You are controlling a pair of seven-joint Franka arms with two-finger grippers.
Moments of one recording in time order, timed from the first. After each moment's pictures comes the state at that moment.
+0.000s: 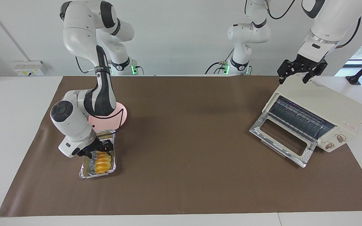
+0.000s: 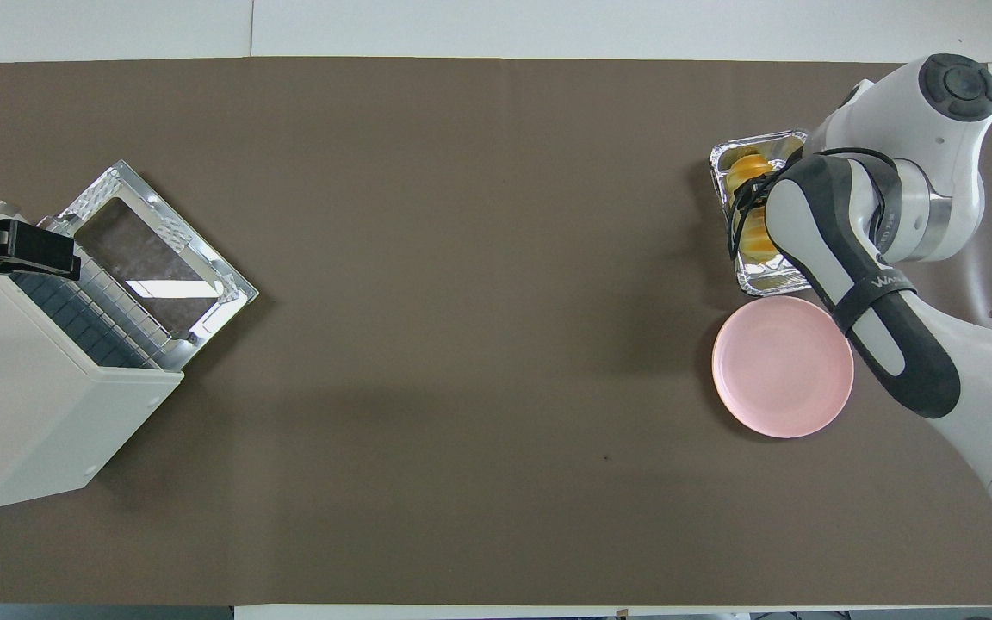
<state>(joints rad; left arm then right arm) -0.14 -0.03 0.04 -1.56 0.02 1.52 -0.03 0.03 0.52 -0.02 -1.59 0.04 2.14 -0.16</state>
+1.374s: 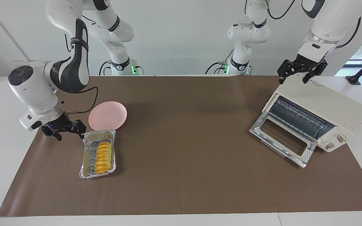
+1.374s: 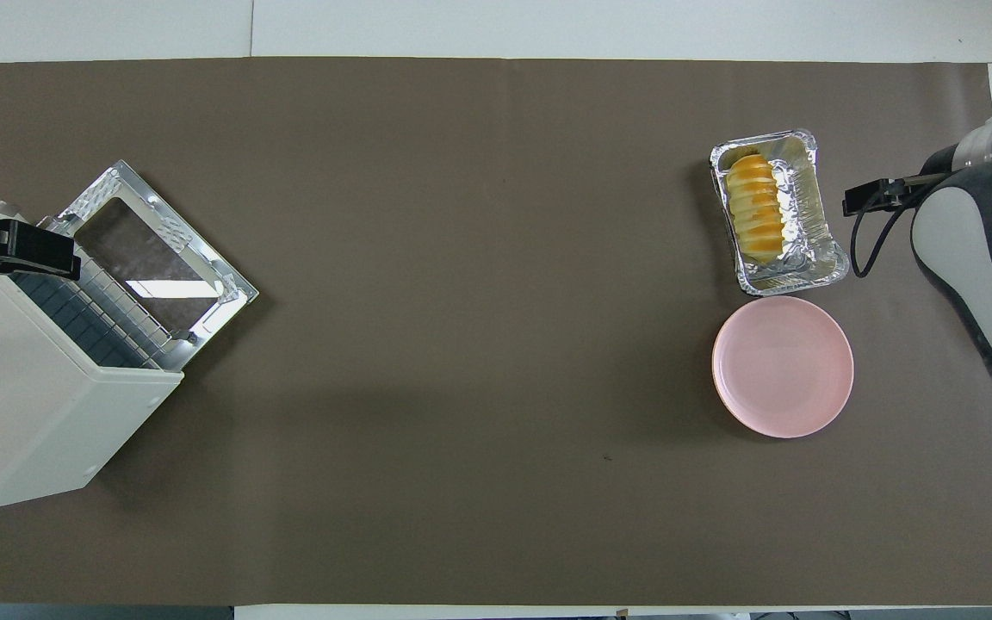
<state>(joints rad) -0.14 -0.03 0.04 -1.56 0.02 1.52 -0.03 -0.10 0.31 -0.04 -1.74 0.04 2.15 -0.23</state>
